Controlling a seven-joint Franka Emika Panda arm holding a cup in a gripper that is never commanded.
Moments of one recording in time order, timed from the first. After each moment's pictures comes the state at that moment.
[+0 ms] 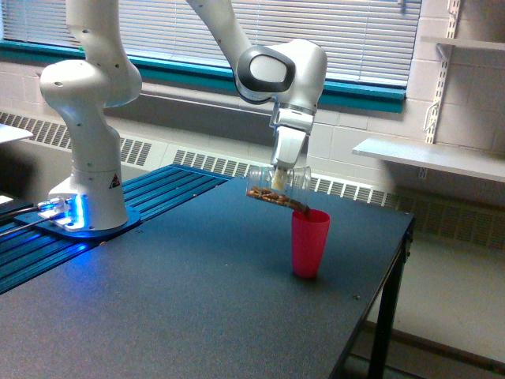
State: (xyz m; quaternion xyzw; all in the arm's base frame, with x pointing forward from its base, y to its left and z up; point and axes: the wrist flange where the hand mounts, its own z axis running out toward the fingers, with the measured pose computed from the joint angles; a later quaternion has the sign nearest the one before) arm 0.470 0.052 0.289 0.97 -0.17 0.02 0.17
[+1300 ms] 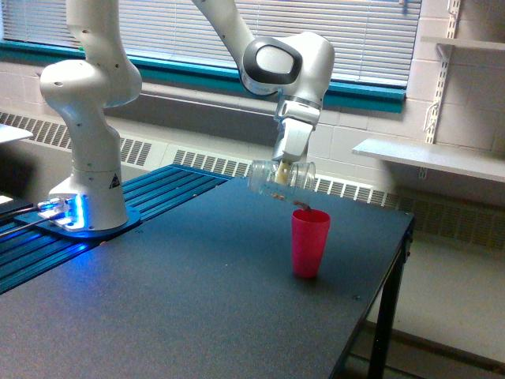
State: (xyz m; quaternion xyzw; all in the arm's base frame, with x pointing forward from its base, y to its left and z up) arm 0.483 0.042 0.305 0.97 -0.15 0.01 0.19
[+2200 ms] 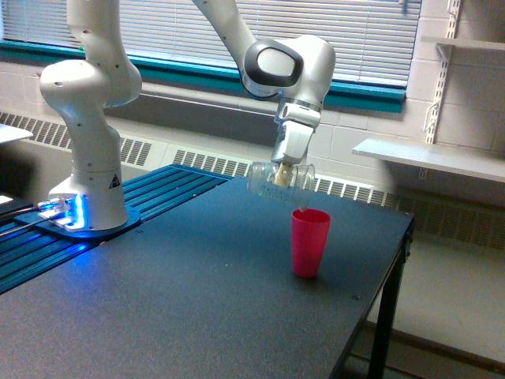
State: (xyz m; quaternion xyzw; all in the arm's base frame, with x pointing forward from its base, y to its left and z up) arm 0.481 0.045 0.301 0.97 -0.15 0.01 0.19
